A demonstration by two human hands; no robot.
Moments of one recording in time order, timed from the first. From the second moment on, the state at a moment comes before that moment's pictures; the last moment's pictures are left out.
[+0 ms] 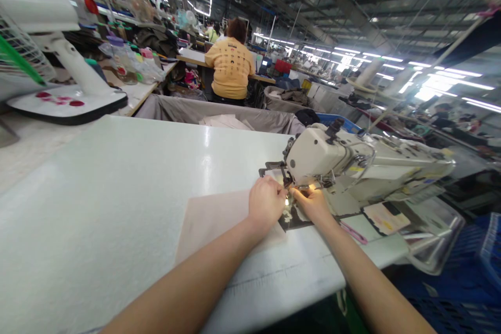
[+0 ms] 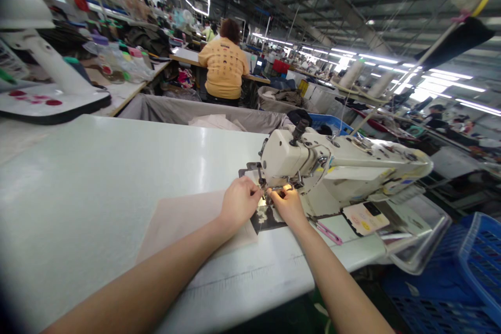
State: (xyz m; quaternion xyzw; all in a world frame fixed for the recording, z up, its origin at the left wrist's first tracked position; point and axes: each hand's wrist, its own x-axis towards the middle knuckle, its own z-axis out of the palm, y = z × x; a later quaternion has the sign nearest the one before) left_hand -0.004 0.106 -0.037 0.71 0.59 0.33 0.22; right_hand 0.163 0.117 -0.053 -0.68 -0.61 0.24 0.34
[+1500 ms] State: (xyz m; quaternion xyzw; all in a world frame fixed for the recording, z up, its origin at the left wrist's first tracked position) left_hand -0.005 0.106 -0.035 0.71 0.59 0.32 0.22; right_hand 0.159 0.109 -0.044 -0.63 -0.63 0.27 0.36
